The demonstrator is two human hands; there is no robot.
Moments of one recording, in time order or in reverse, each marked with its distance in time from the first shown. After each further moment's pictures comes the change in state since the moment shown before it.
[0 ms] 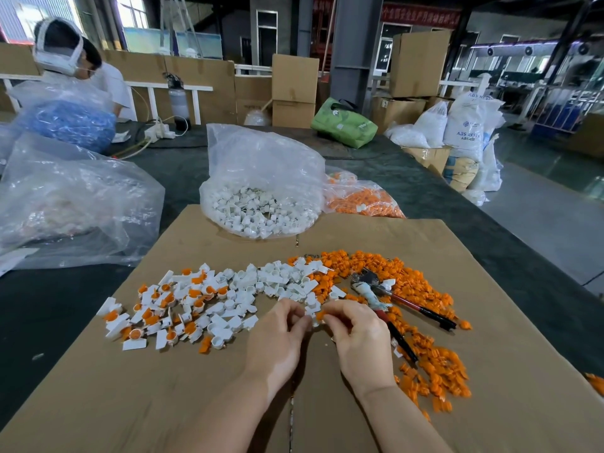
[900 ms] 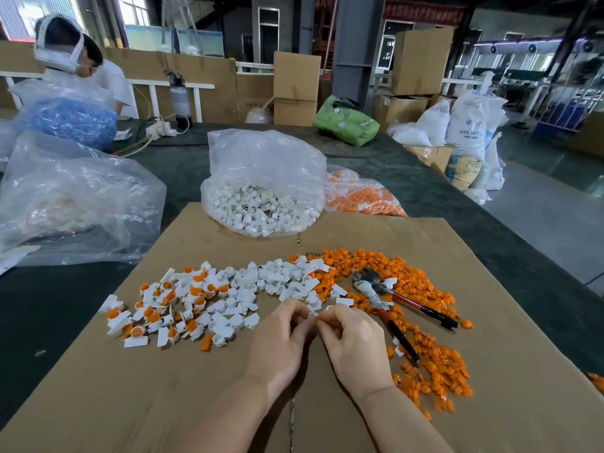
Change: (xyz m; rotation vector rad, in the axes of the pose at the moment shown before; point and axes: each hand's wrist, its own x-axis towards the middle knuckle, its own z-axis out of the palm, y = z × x) left_hand -0.007 -0.001 0.001 -0.087 -0.001 0.094; right_hand -0.004 -0.001 0.002 -0.134 -0.083 -0.142
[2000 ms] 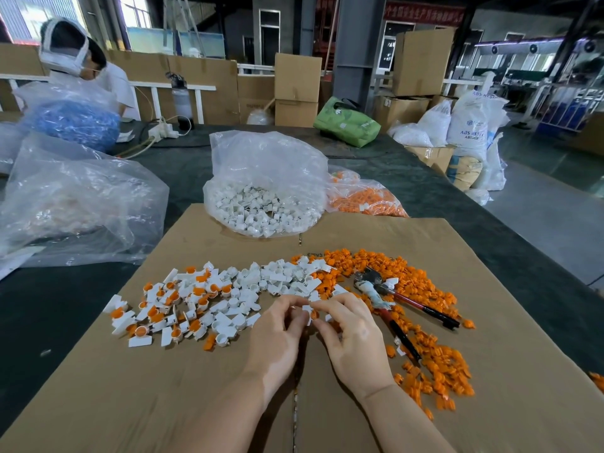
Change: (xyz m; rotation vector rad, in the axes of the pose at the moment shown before) left_hand 0.002 -0.002 -0.004 -0.183 0.013 -0.110; right_hand 0.003 -0.005 -0.004 0.049 0.020 -0.108
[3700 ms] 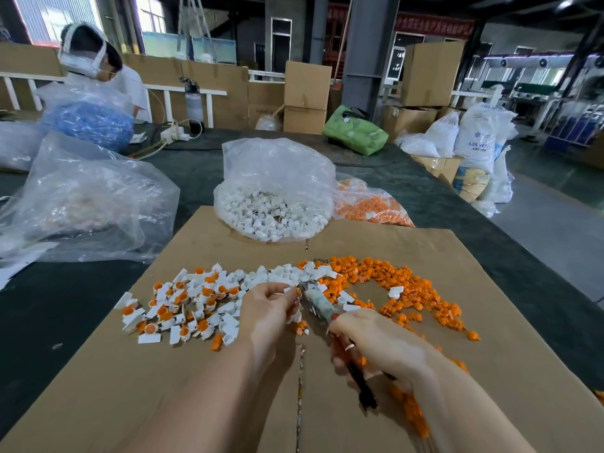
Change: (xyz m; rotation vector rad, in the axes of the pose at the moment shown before) left_hand 0.029 0.020 -0.014 -0.333 0.196 -0.259; right_hand 0.039 -0.037 -0.057 0.404 -0.765 0.846
